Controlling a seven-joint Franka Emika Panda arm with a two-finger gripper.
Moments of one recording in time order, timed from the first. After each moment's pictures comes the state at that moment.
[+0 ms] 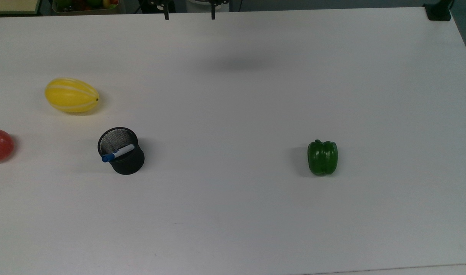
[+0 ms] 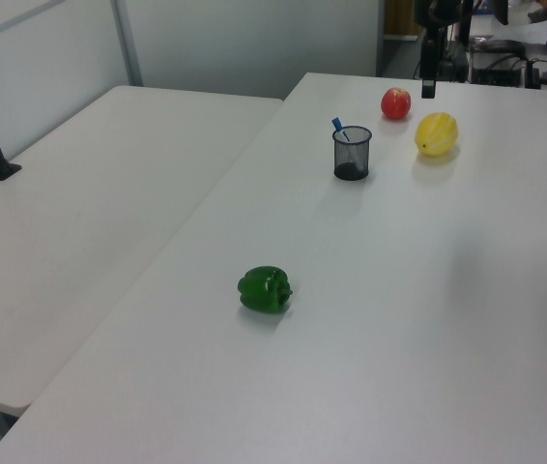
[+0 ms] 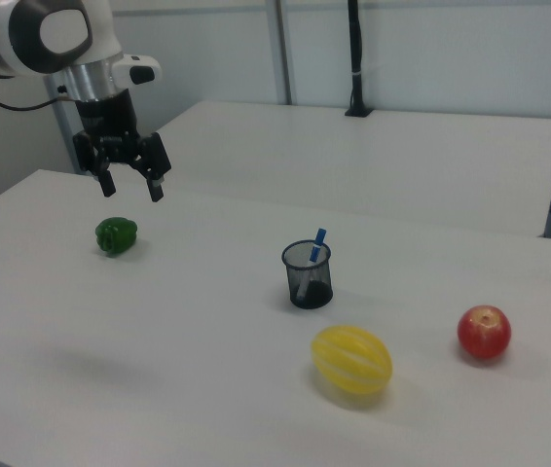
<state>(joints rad) 0.16 0.03 -0.05 -1.61 -0.05 1.63 -0.03</state>
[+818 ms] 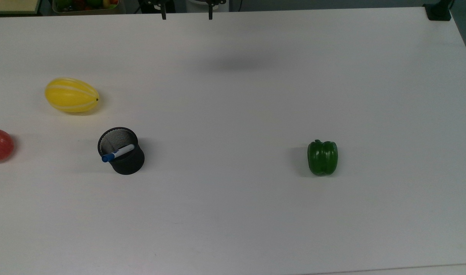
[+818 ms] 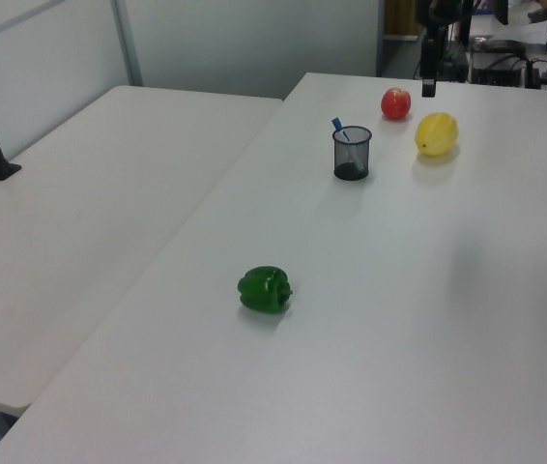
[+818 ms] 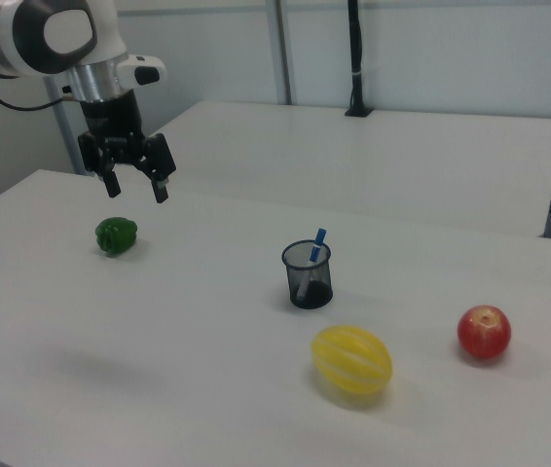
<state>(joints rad) 0.15 0.03 -0.06 -1.61 -0.05 1.63 -0.03</state>
